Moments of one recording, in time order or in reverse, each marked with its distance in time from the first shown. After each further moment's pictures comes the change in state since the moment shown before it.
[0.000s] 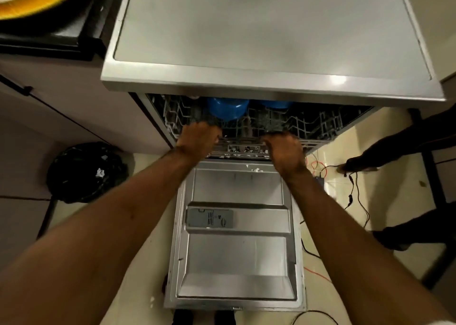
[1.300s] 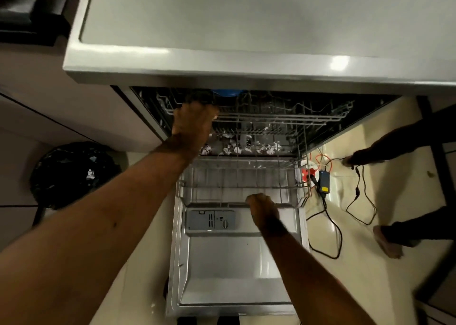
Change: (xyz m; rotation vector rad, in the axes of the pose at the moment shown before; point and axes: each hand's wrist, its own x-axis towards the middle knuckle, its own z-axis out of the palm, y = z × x) left_hand 0.049 -0.022 0.026 0.064 0.098 -0.131; right_hand -0.112 -0.038 0.169 0.144 -0.569 0.017
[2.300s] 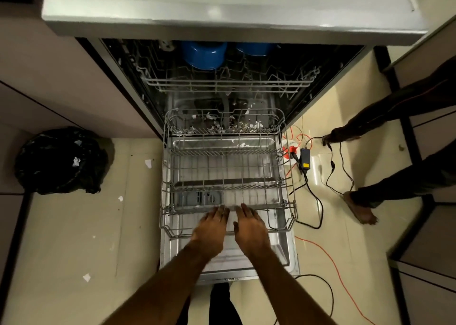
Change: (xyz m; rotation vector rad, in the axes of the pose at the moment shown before) left_hand -0.291 0.112 0.178 -0.113 -0.662 0.199; right_hand -0.149 -0.031 0.063 0.210 0.067 0.180
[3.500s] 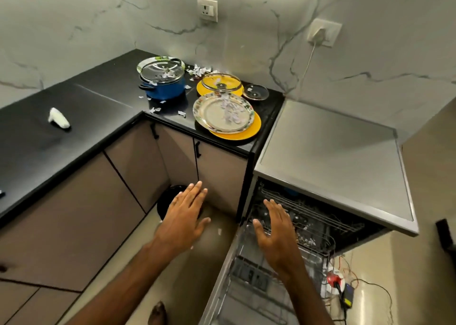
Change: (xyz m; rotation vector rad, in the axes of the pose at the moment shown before) left_hand -0.445 -0.131 -0.296 -0.199 0.917 -0.388; right_hand -0.201 -0.299 -0.327 0.308 0.320 -0.557
